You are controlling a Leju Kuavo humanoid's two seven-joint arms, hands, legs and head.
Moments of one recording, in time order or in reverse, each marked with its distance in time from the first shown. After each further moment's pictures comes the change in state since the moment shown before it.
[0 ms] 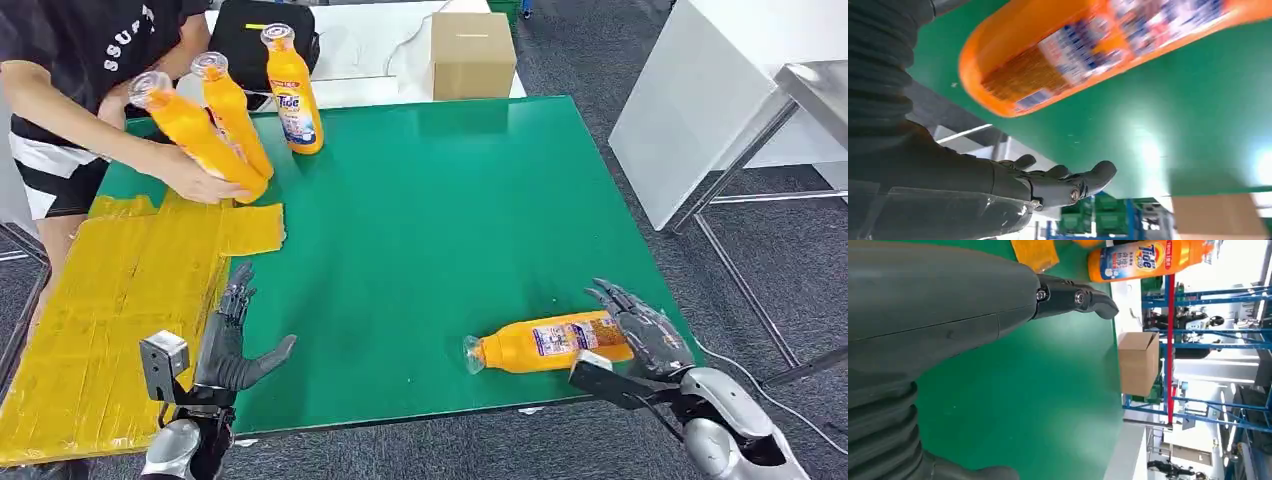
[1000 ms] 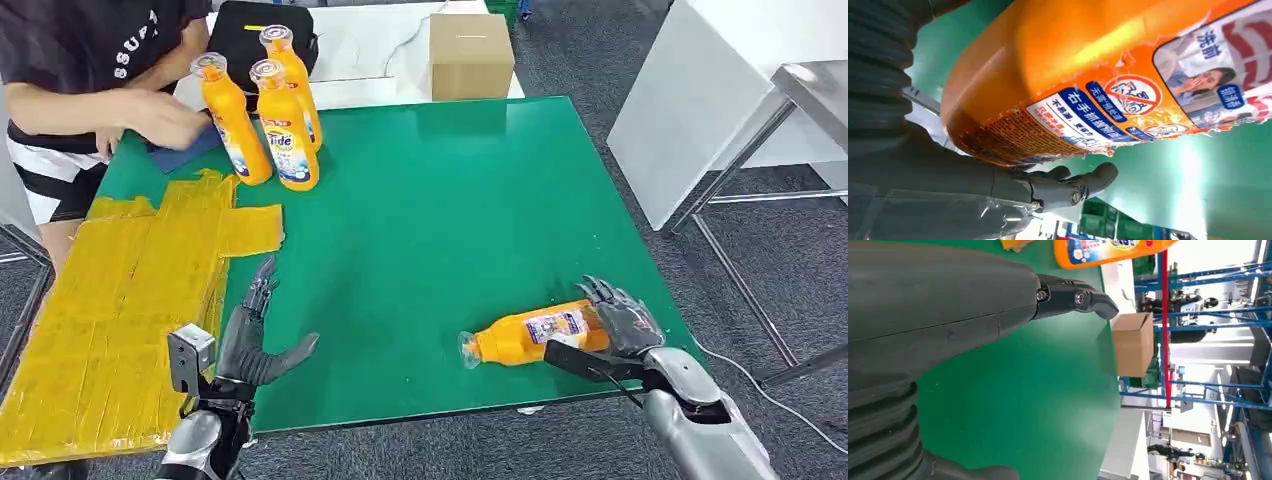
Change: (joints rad) left arm -0.036 -0.022 -0.066 0.024 -0.049 0.024 -0.015; right arm -0.230 0.118 0.117 0.379 0.260 -0.061 0.037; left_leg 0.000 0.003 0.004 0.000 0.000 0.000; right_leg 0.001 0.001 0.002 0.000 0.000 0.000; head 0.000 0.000
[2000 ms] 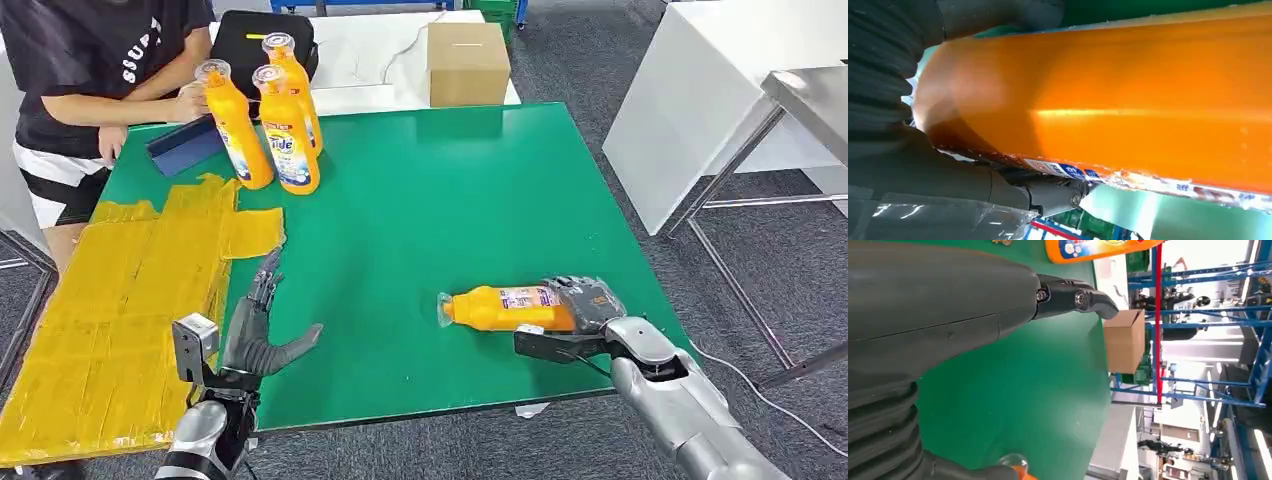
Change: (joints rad) left arm -0.041 -0.008 -0.006 0.053 0.035 -0.003 0.000; right arm -0.213 0.018 0.217 0.237 0.056 0.049 -0.011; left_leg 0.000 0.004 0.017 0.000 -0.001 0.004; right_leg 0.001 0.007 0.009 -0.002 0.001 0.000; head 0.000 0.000
